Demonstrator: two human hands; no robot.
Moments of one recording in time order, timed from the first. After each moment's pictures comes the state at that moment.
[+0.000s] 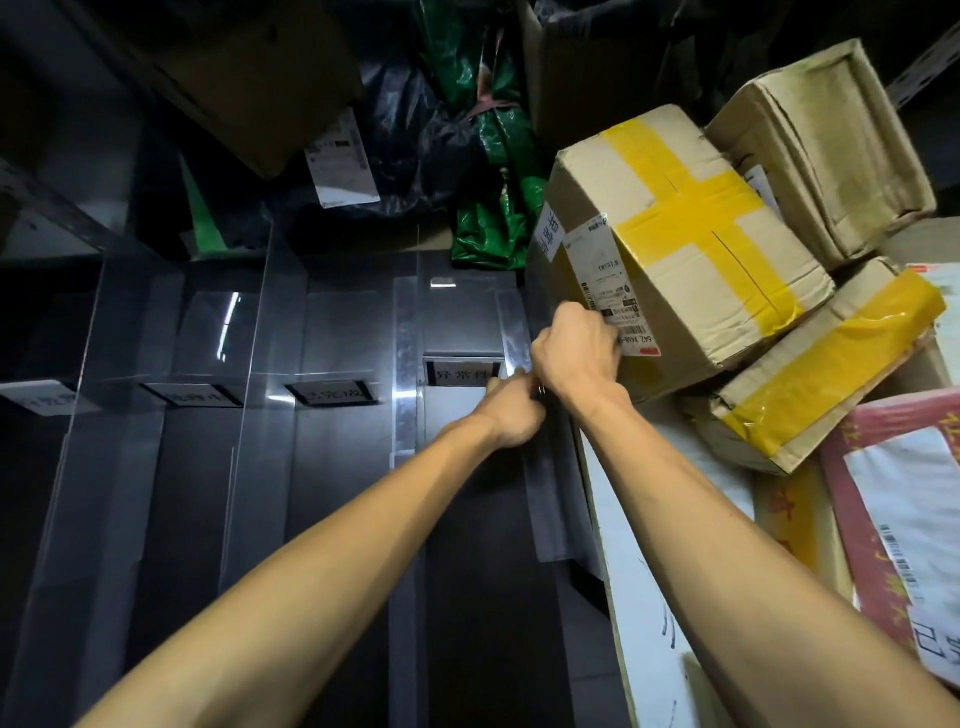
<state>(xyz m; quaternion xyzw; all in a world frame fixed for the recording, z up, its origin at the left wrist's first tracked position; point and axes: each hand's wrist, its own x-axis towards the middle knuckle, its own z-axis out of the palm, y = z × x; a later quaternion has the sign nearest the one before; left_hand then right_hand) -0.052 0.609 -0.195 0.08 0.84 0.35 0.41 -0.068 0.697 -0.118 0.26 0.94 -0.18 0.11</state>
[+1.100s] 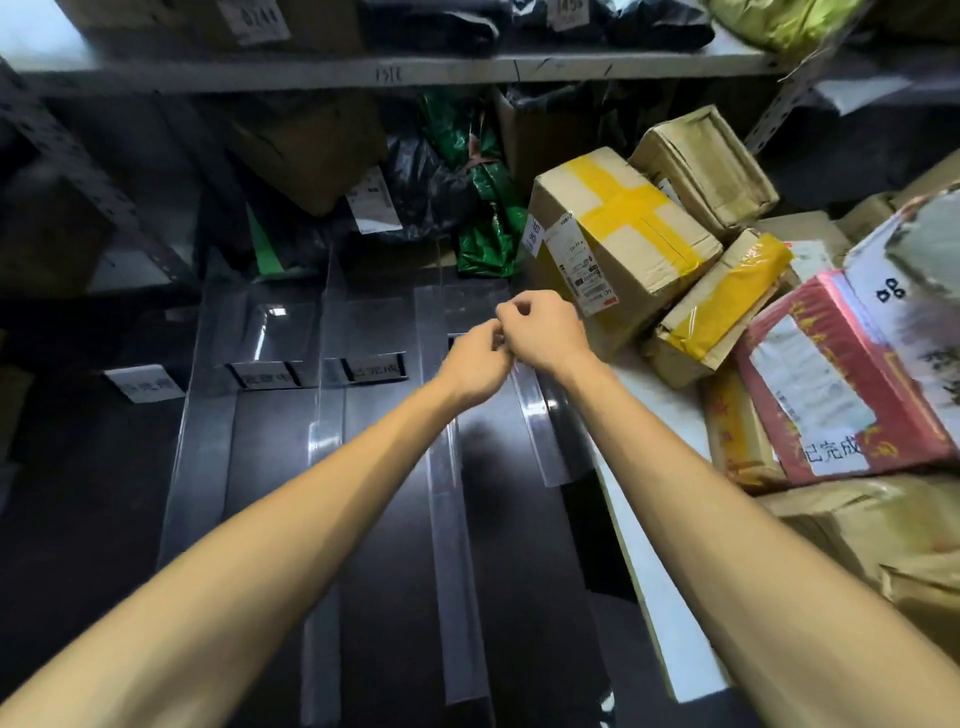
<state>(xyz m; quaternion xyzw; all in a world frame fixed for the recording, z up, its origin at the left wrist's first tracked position) 0.005 0.529 -0.068 0.15 0.84 0.46 0.24 0.020 0.631 -0.031 0.21 0.91 -0.37 0.04</state>
